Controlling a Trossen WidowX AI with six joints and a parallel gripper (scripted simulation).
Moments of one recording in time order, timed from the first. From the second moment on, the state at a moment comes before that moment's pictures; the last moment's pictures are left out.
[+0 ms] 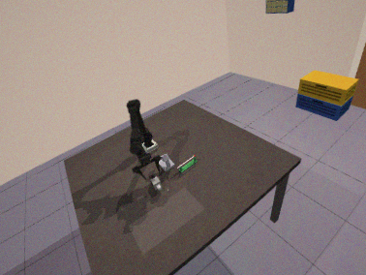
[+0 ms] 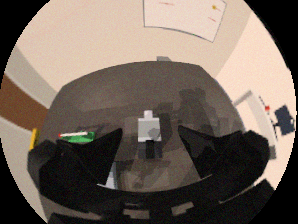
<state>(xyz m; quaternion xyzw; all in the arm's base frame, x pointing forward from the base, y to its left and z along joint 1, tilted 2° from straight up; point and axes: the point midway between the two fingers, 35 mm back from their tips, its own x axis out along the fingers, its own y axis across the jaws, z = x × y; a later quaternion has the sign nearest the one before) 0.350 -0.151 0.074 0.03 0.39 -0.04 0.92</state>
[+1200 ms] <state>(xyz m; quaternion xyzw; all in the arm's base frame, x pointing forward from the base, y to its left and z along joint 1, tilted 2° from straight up) 0.352 -0.149 0.016 0.03 0.38 -0.05 0.92</state>
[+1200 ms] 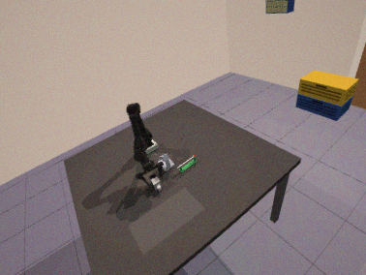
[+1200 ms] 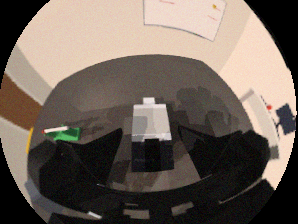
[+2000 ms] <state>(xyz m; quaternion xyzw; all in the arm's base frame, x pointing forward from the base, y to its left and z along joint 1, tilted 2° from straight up) 0.351 -0.147 0.004 0.03 0.38 -0.05 0.92</state>
